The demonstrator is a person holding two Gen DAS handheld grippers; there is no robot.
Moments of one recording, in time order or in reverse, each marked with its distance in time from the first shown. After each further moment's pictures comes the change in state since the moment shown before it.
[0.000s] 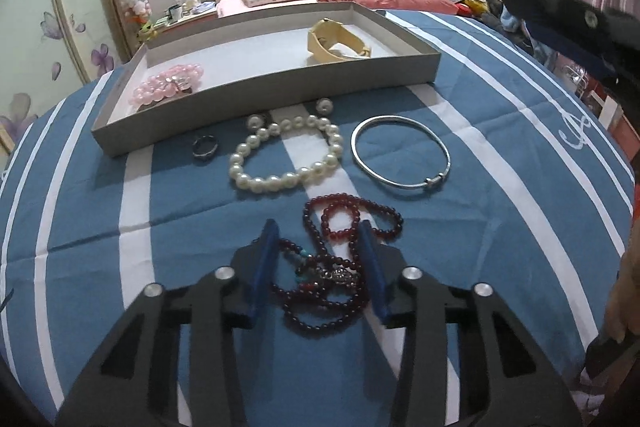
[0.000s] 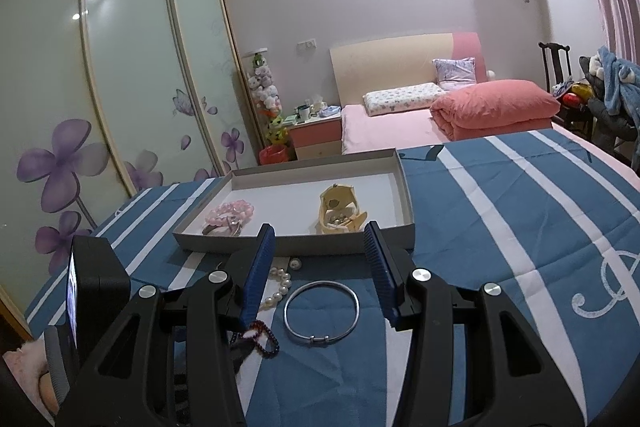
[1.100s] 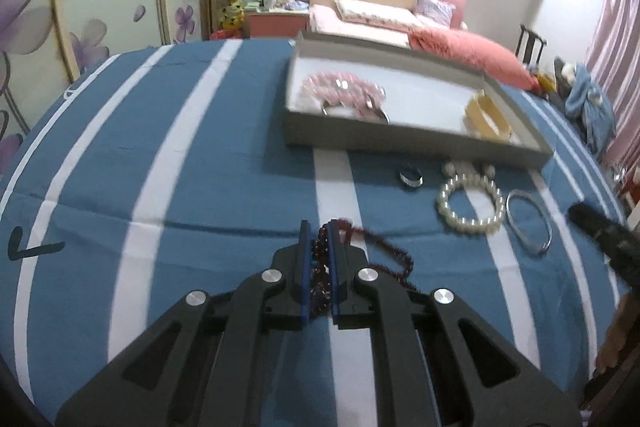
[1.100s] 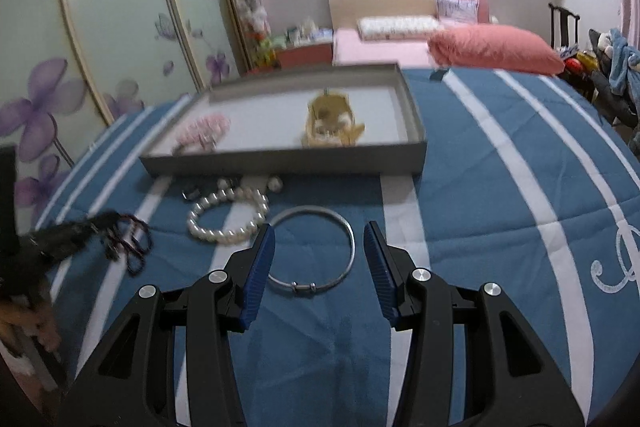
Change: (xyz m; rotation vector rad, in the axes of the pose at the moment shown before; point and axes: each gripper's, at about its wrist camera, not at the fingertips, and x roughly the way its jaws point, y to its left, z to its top) left arm -0.038 0.130 -0.014 -0.320 -0.095 0.118; right arm 0.049 0.002 -0.025 -0.039 0.318 -0.062
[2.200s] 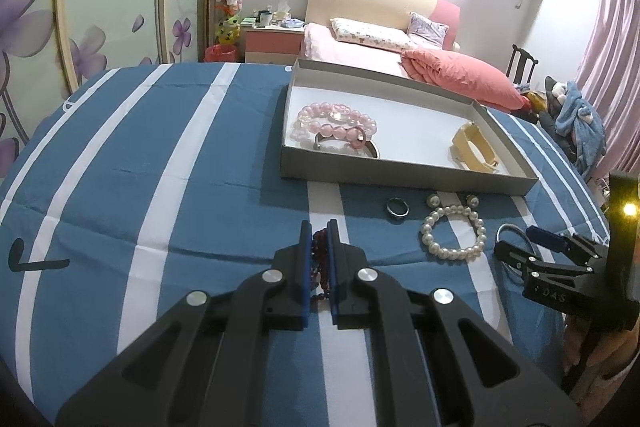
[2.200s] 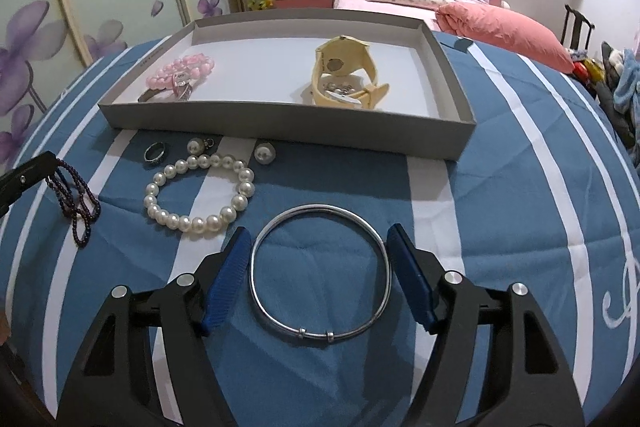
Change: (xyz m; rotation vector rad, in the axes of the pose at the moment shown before) left arm -0.013 -0.003 0.014 -0.014 -0.059 -0.037; right arm 0.047 0.013 0.006 -0.087 0.156 -0.078
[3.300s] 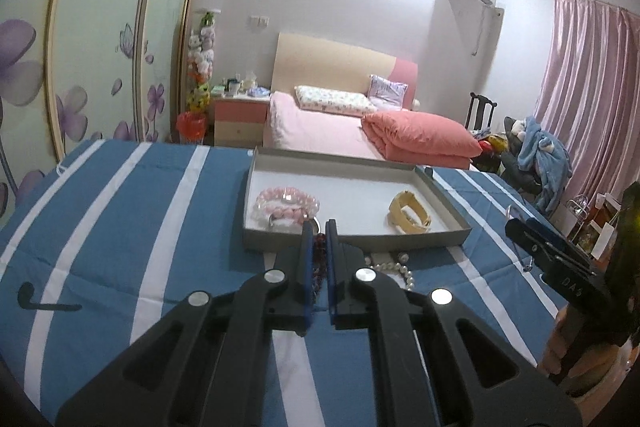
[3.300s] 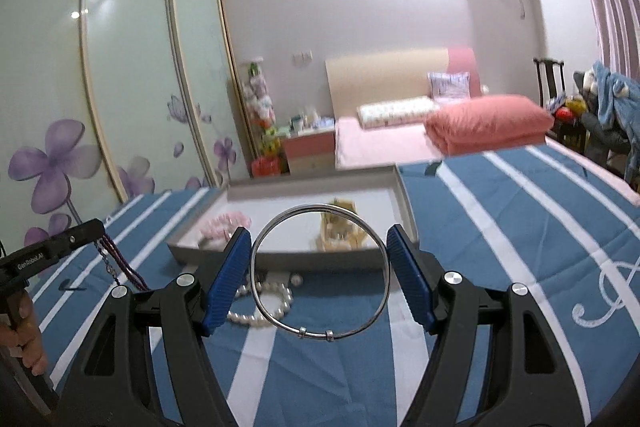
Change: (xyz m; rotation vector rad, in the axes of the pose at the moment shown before) left arm -0.070 -0.027 0.015 0.058 -0.263 -0.113; right arm -0.105 -0.010 -0.009 0.115 -0.546 0.073
